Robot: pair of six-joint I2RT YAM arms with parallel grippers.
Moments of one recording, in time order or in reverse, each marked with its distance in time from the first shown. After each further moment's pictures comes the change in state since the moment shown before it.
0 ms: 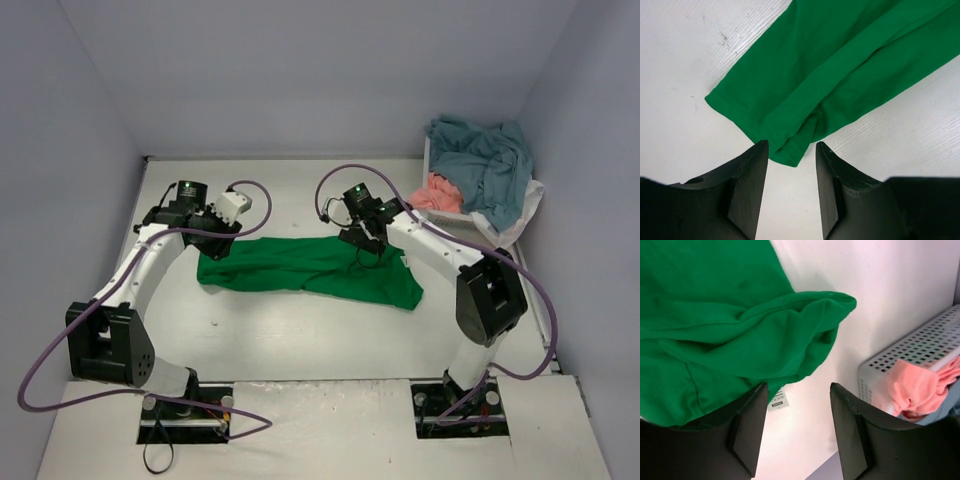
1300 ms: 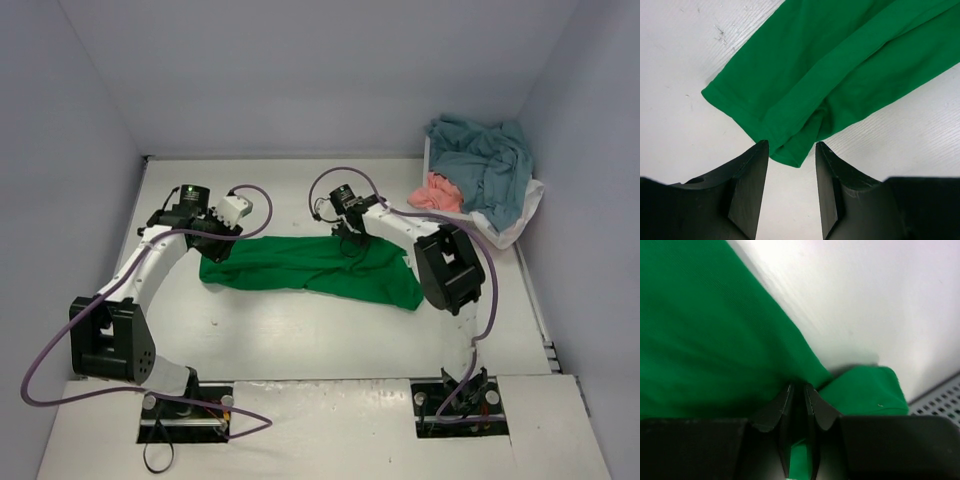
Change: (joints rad) left arm 0.000 0.013 -0.049 0.053 -0.019 0.000; right arm -0.031 0.342 0.174 0.047 -0.053 0.093
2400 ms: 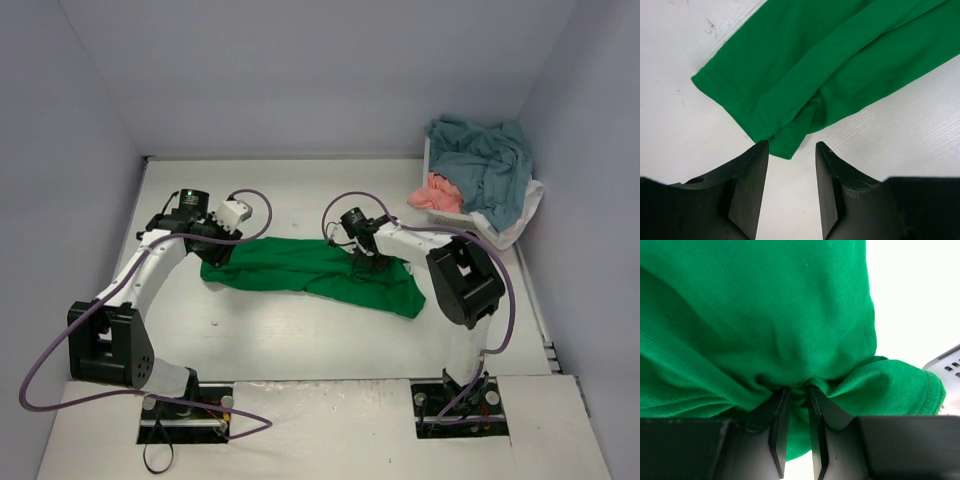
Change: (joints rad) left arm 0.000 -0.024 -0.019 -0.013 0.009 0.000; right arm 0.010 -0.174 -0.304 0.003 0.092 -0.040
